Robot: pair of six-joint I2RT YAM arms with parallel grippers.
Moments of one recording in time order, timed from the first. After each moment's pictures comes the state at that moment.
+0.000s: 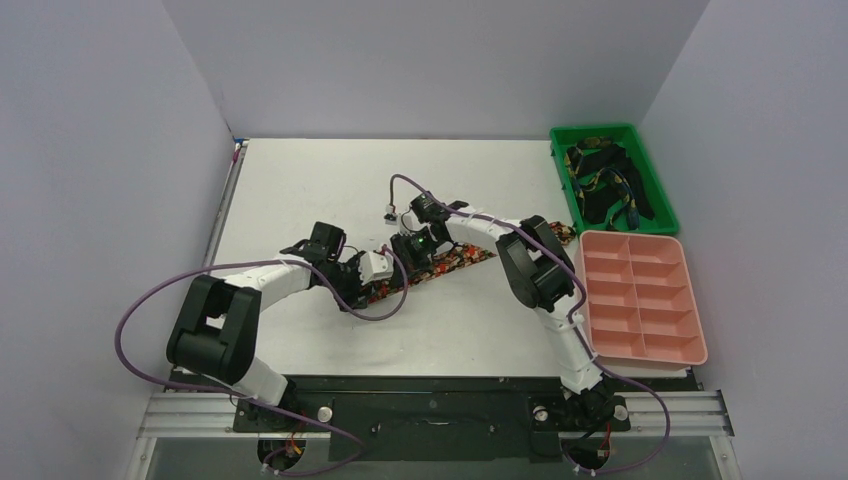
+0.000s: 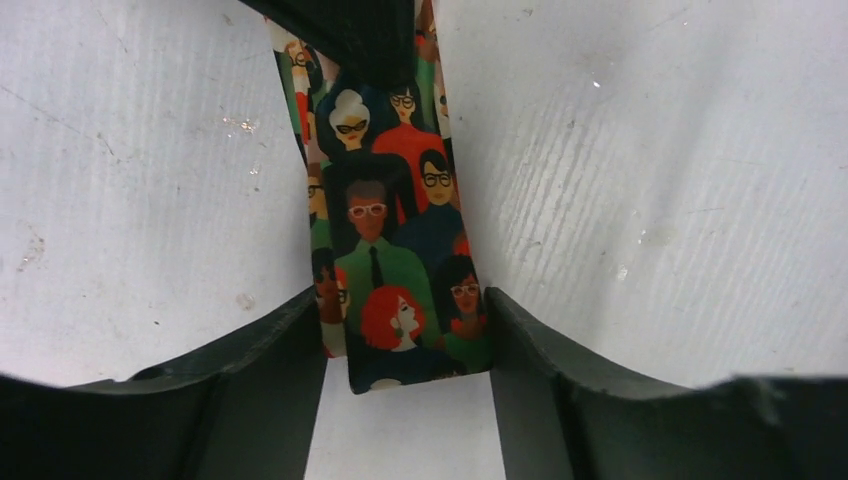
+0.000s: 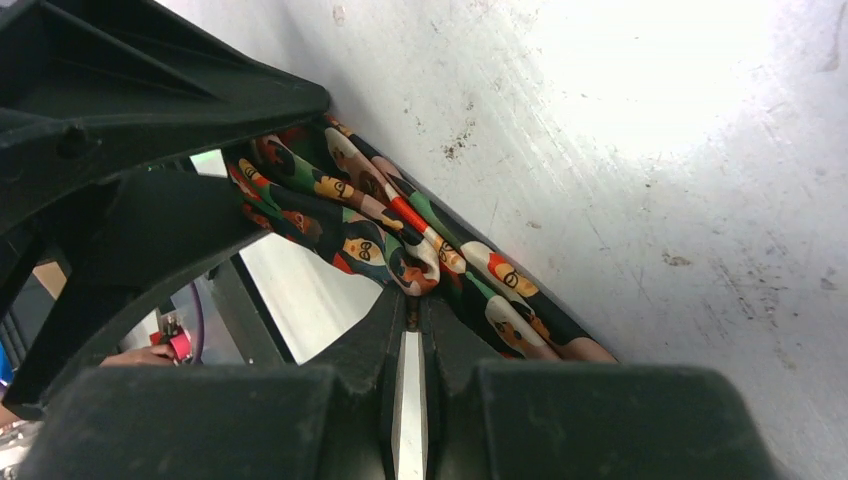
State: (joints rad) left arm -0.32 1.54 0.76 -0.39 0.51 0.88; right arm 0.66 2.31 1.70 -0.56 -0.80 0.23
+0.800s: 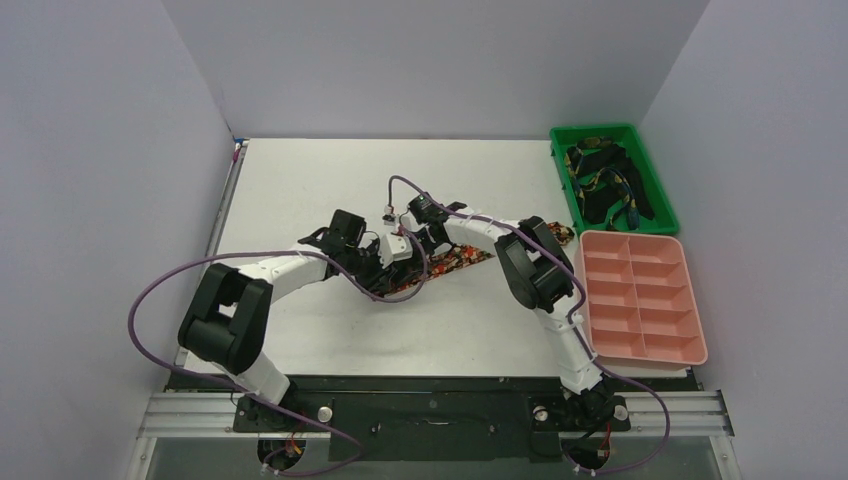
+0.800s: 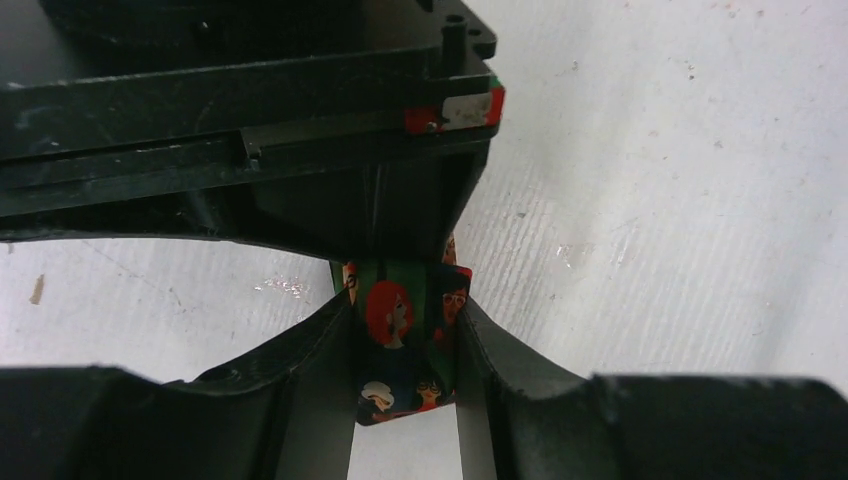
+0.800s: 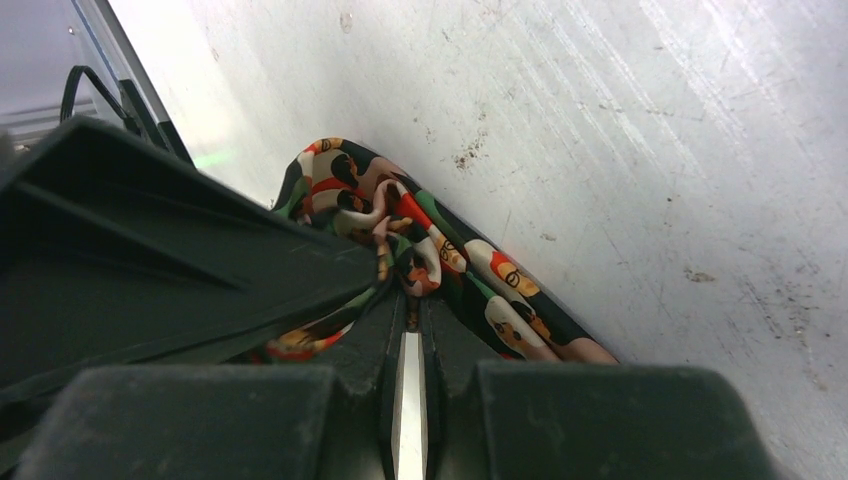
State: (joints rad) left arm -0.42 1.60 0.88 -0.28 0.55 0.65; right arm 0.68 2.32 1.70 -0.55 -0.80 0.24
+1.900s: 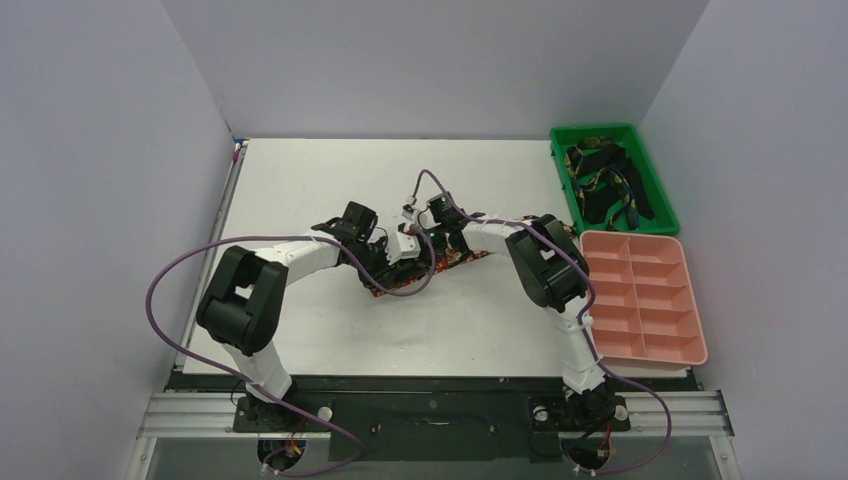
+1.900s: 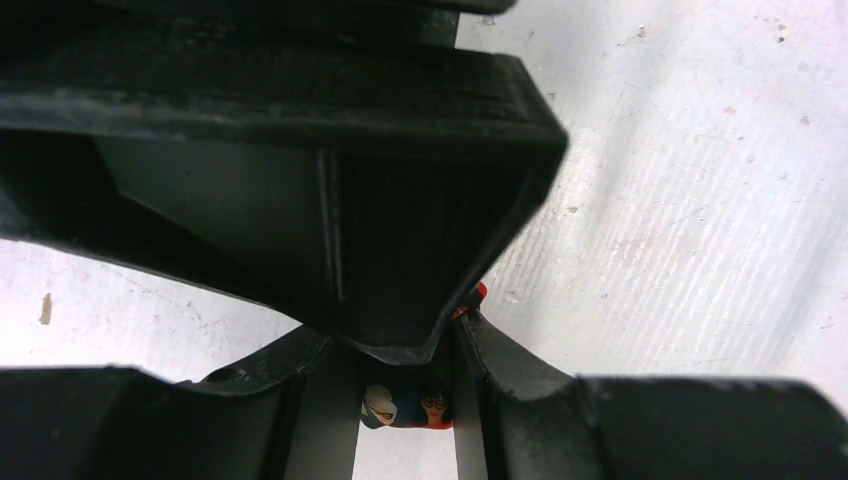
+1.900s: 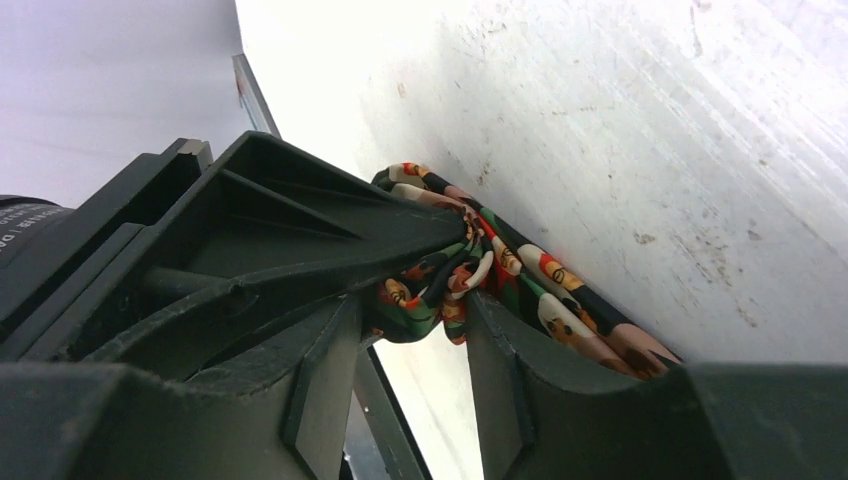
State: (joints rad) left arm -0.45 1.75 1.02 -0.41 0.47 0.72; right arm 0.60 2.24 1.47 -0.13 -0.93 0.64
